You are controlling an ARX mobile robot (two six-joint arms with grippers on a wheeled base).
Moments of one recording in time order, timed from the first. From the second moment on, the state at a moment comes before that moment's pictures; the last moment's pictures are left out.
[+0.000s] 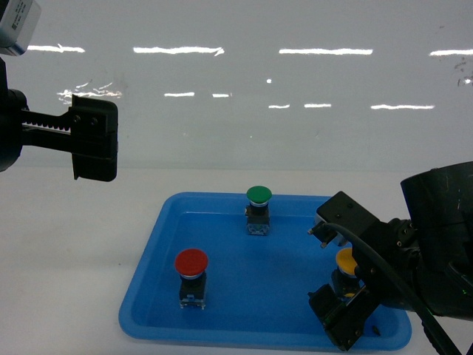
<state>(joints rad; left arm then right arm) -0.21 1.53 0.57 0.67 -0.20 0.09 0.28 2.15 0.86 0.49 -0.17 -0.42</state>
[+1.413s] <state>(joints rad) -0.21 1.53 0.57 0.67 -0.20 0.09 0.12 1.29 0.31 0.84 -0.03 -0.12</state>
